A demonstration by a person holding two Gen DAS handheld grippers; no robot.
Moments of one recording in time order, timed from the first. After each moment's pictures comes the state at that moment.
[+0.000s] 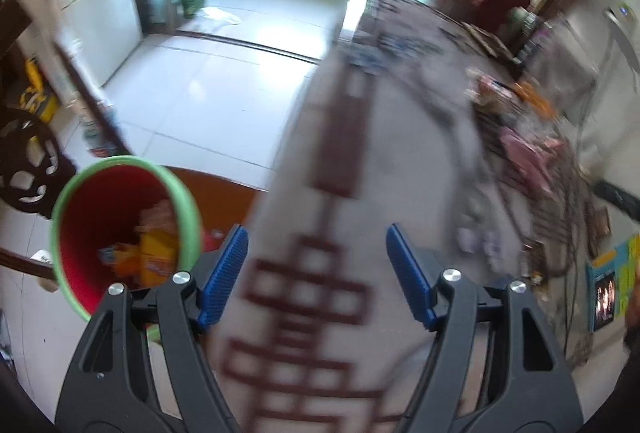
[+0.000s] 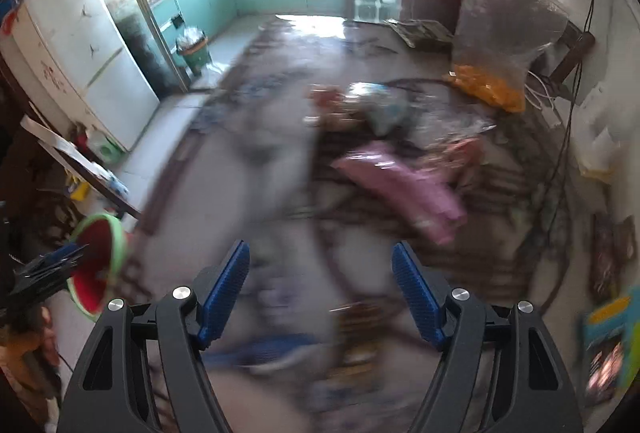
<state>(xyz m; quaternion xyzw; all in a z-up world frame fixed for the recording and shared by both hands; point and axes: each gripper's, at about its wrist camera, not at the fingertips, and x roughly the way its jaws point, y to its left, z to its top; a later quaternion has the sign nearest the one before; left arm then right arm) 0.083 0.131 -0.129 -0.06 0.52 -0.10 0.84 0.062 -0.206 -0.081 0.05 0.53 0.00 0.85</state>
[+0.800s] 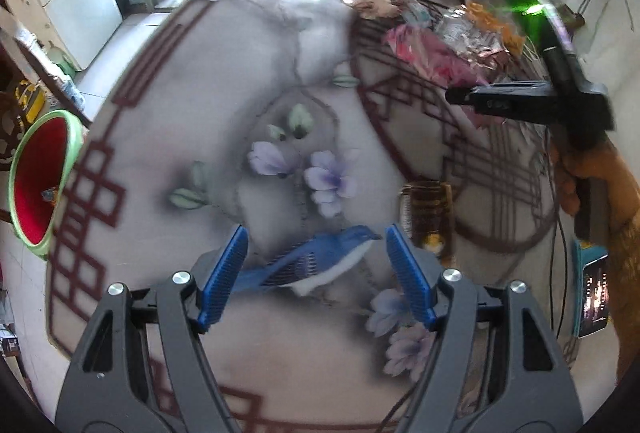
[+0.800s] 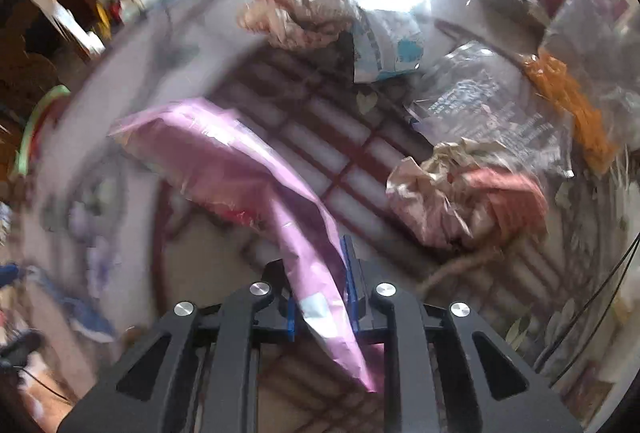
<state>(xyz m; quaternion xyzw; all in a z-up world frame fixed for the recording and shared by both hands) 0.023 -0.072 -0.149 -0.04 0.57 -0.10 0.81 0.106 -0.267 -0.183 -0.06 0.58 0.15 0.80</state>
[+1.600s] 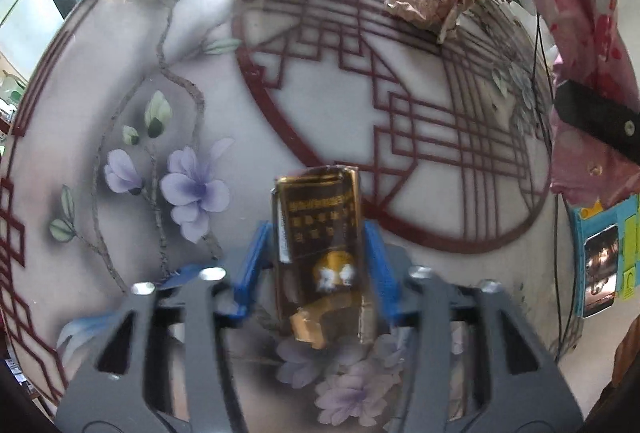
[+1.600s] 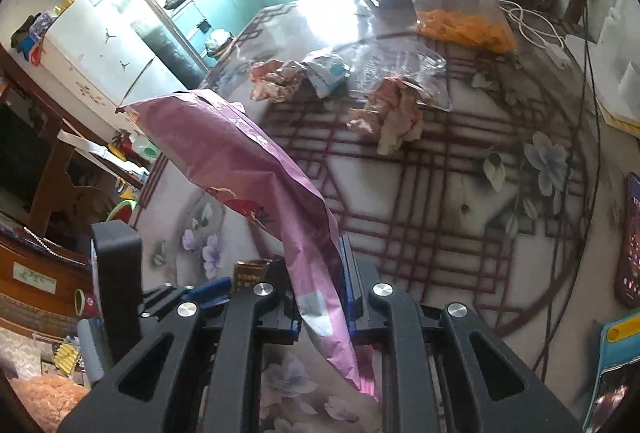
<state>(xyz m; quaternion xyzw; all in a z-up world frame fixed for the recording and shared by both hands) 0.045 -0.144 -0.201 -0.01 0.60 -0.17 0.78 0.001 -0.305 -0.108 0.14 0.52 0.09 0.84</state>
